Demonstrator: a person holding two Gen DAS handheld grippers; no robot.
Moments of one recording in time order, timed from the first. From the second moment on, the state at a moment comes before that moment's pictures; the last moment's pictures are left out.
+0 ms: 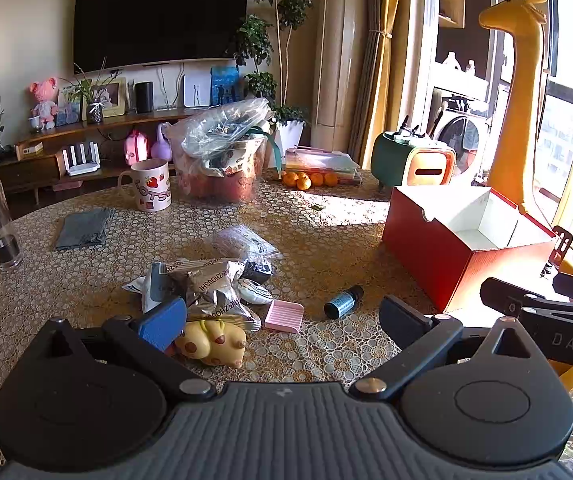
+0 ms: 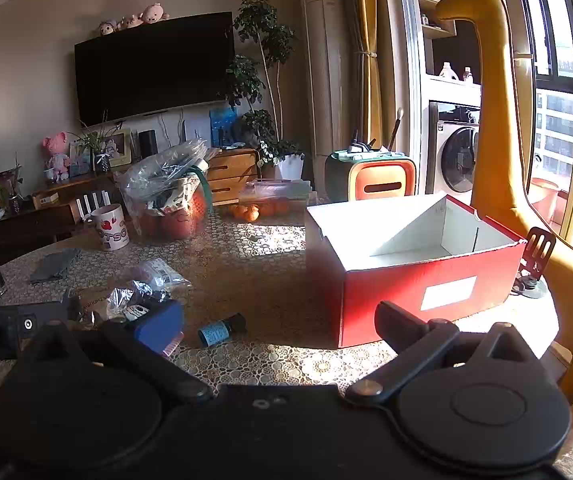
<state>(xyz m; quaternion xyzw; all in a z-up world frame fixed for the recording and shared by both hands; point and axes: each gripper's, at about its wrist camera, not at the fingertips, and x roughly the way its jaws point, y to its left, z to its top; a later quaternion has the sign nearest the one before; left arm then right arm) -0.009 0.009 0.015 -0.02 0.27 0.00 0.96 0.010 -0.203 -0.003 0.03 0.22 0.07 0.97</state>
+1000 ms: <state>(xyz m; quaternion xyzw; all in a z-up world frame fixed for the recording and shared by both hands) -0.031 0.019 0.029 -0.04 0.20 0.02 0.98 -0.003 -0.200 0.004 0.02 0.18 0.06 0.98</state>
